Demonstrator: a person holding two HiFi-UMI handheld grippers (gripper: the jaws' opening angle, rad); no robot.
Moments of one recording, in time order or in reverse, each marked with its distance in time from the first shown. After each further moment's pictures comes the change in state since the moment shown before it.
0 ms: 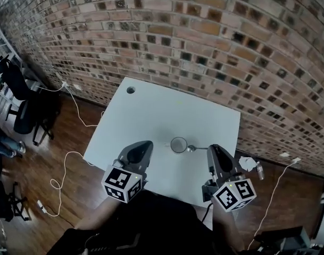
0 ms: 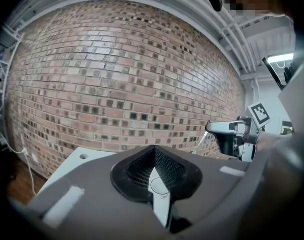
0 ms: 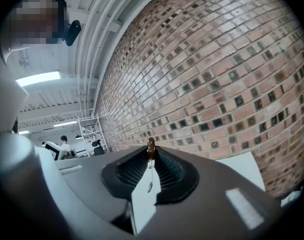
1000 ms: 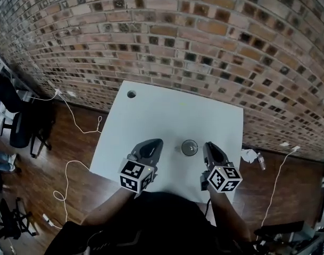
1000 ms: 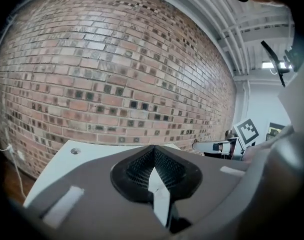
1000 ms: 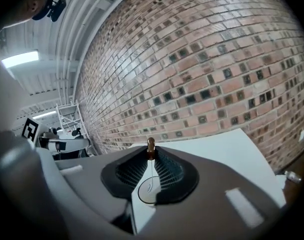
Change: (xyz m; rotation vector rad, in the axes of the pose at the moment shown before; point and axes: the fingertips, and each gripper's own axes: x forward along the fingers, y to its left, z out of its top) left arm 0.039 0.056 -0.040 -0.024 0.062 -0.126; right arm 0.070 -0.044 -0.113 0.025 0.130 -0.203
